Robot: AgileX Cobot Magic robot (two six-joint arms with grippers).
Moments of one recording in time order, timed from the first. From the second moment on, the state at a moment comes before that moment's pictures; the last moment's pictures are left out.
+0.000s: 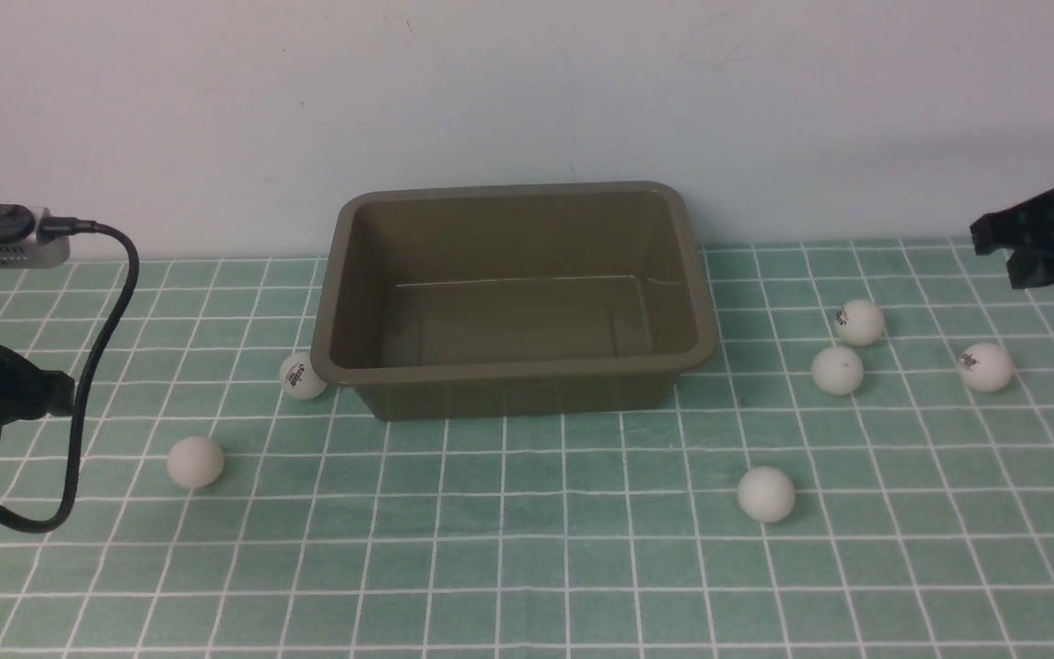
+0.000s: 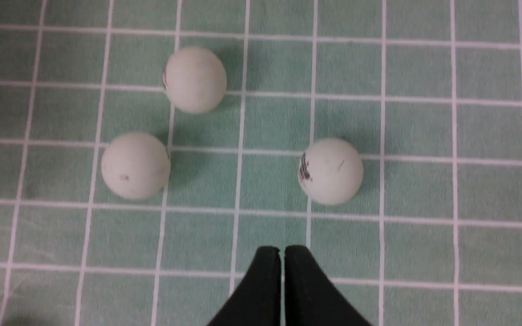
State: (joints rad) right arm -0.05 1.73 -1.37 0.05 0.86 -0.13; left arm 0.12 1.32 -0.91 0.11 0.73 -0.09
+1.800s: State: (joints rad) right arm -0.09 2.21 -1.80 0.06 1.17 -0.11; left arm 0.09 1.35 -0.91 0.02 0.70 0.00
